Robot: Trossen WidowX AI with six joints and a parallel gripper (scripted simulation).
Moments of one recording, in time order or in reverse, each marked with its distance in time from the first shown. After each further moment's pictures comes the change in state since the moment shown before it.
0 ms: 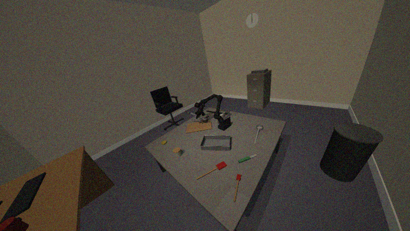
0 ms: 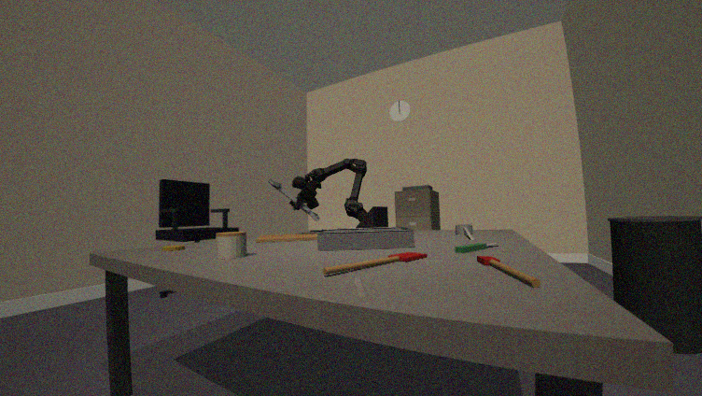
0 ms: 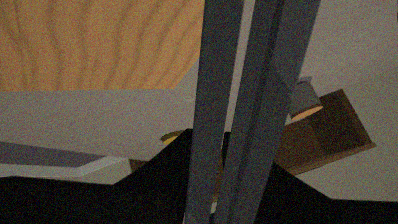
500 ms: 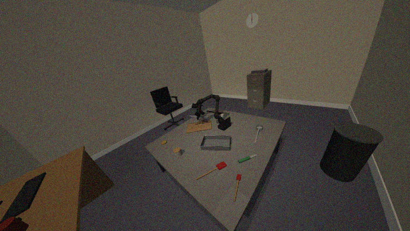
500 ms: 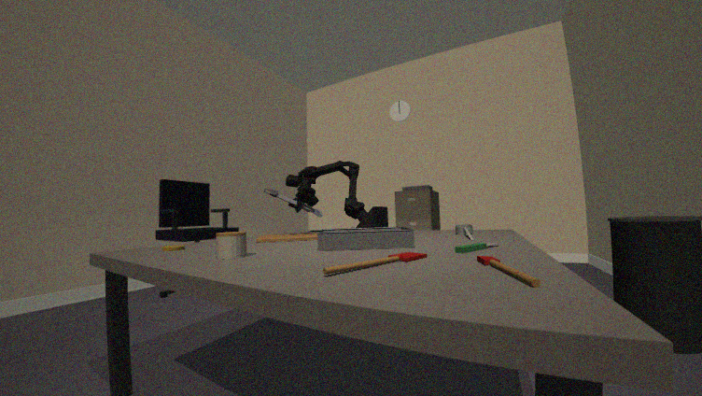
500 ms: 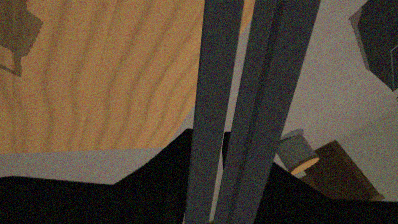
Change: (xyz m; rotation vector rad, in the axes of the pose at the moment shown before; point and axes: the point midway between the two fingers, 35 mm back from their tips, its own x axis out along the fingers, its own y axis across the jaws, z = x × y) arm 0.008 -0.007 0.009 0.052 -0.284 -0.013
